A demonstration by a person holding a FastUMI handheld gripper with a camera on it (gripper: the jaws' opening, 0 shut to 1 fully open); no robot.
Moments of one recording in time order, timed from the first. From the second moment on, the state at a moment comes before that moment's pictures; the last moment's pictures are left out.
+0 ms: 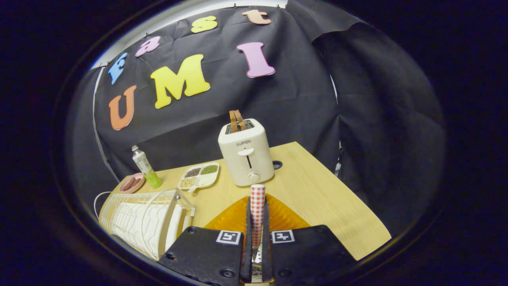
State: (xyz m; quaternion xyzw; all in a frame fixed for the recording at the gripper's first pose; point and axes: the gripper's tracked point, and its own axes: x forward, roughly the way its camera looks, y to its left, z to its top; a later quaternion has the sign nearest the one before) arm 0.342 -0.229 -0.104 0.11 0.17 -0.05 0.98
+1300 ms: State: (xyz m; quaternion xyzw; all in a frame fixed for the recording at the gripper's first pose) arm 0.108 0.001 0.014 -0.02 -0.01 0.04 1.00
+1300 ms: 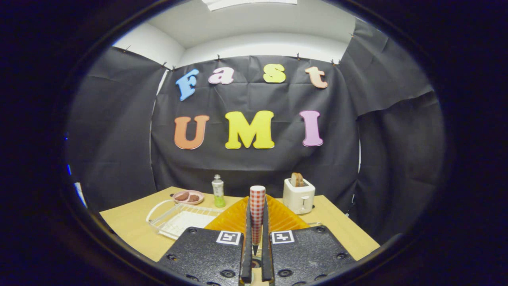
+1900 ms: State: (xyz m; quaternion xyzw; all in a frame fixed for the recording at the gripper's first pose) arm 0.091 0.117 -0.093 0.01 0.02 0.09 1.00
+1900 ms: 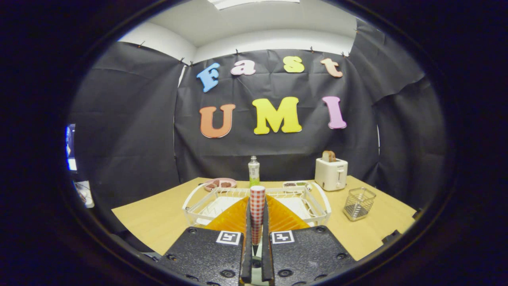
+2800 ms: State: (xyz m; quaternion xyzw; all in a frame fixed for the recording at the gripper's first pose) arm 0.099 0.050 -0.128 -0.01 0.03 0.03 1.00
